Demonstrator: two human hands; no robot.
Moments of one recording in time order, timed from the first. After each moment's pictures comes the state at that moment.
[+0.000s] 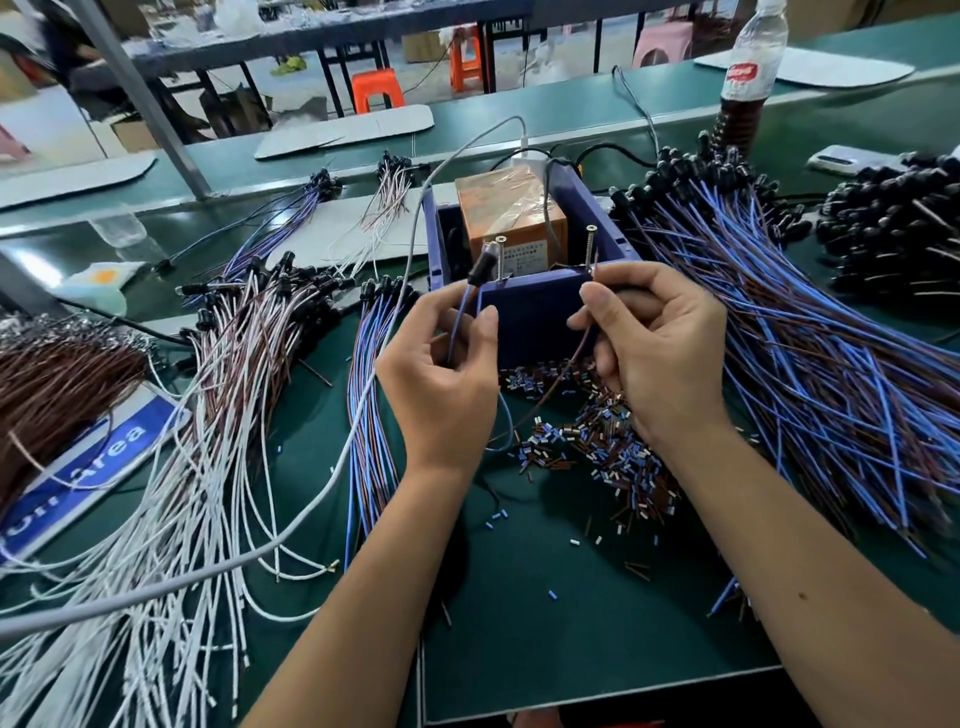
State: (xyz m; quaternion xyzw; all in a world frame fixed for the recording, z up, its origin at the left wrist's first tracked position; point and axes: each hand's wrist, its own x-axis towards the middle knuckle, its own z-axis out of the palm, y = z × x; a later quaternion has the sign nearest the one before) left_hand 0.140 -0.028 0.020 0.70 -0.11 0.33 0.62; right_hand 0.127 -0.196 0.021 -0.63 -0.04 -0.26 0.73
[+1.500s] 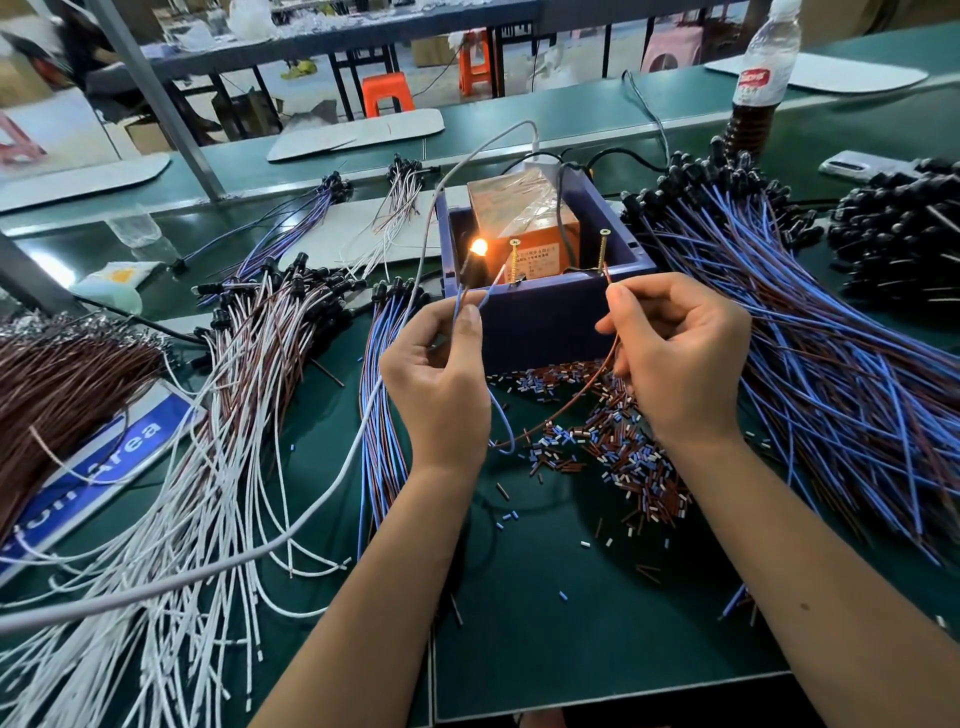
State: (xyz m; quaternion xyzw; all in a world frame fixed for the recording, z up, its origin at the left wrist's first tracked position) left_hand 0.142 -0.025 0.022 0.62 -0.05 0.27 0.73; right_hand 0.127 -0.194 0.022 -0.71 0.00 -0.38 0.59
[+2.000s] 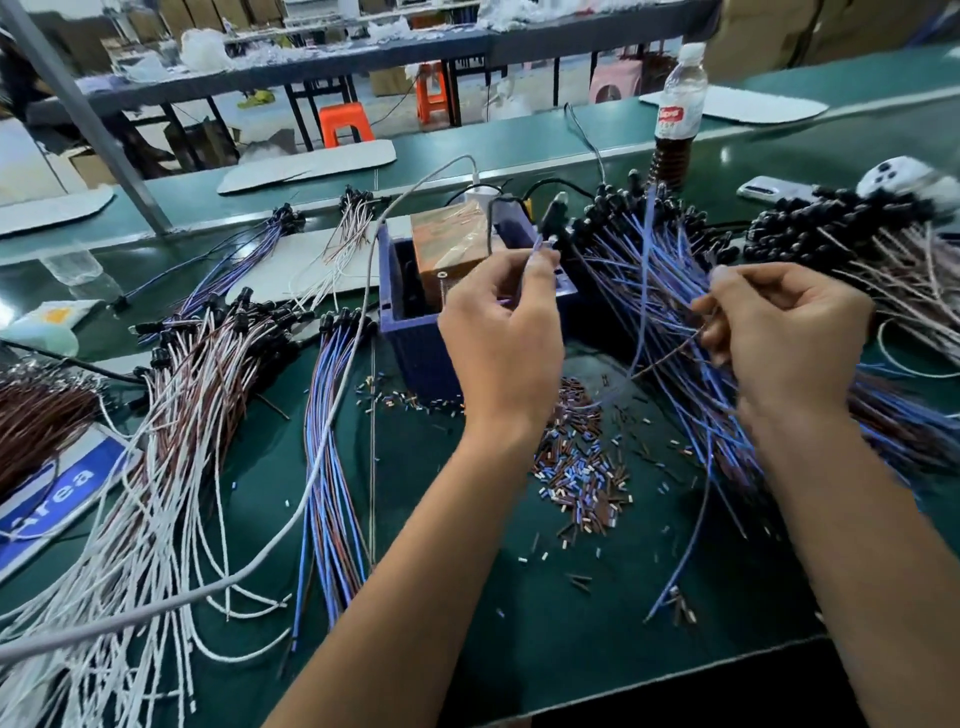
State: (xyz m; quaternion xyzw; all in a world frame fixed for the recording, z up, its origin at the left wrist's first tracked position) left_hand 0.128 -0.114 0.086 0.69 -0.09 0.21 0.69; right_hand 0.095 -0.289 0.062 -0.65 0.17 -0.41 0.62
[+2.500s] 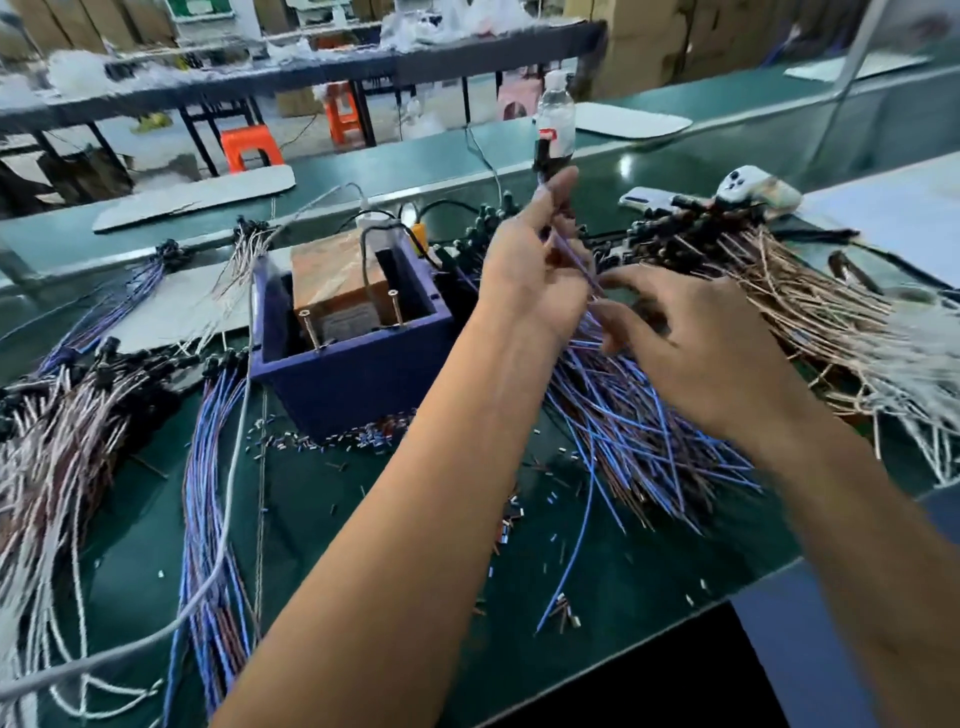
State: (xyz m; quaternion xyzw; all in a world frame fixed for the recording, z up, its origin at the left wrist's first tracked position) left_hand 0.150 -0.236 0.138 0.34 0.00 -0.28 0.90; right_hand 0.038 -0.330 0.105 -0.93 0.05 -0.25 0.26
